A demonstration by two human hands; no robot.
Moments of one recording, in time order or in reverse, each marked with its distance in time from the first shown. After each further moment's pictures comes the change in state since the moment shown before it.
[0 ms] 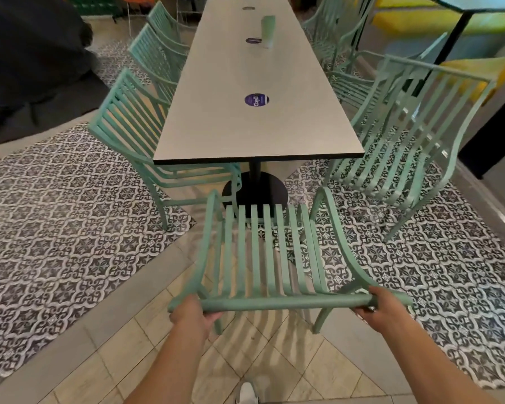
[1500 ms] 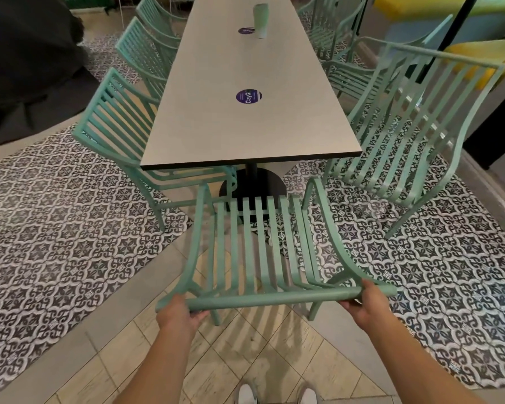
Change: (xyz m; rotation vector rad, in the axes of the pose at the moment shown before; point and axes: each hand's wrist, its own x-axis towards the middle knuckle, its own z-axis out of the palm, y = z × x) left_hand -0.028 0.014 0.041 0.006 0.020 0.106; right_hand 0.040 -0.015 0.026 0.013 -0.003 -0.072
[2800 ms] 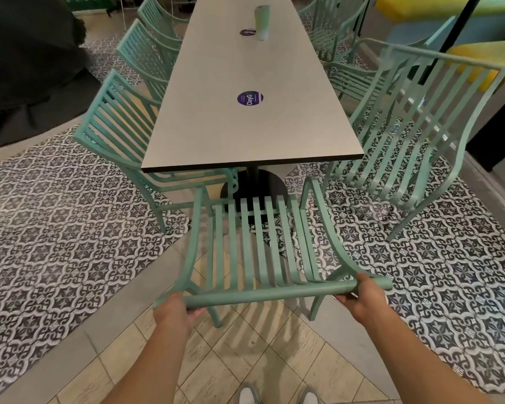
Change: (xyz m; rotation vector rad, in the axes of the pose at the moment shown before) left_hand 0.015 0.013 0.009 0.005 0.025 0.010; right_hand 0.003 -0.009 0.022 -0.031 -0.035 0.002
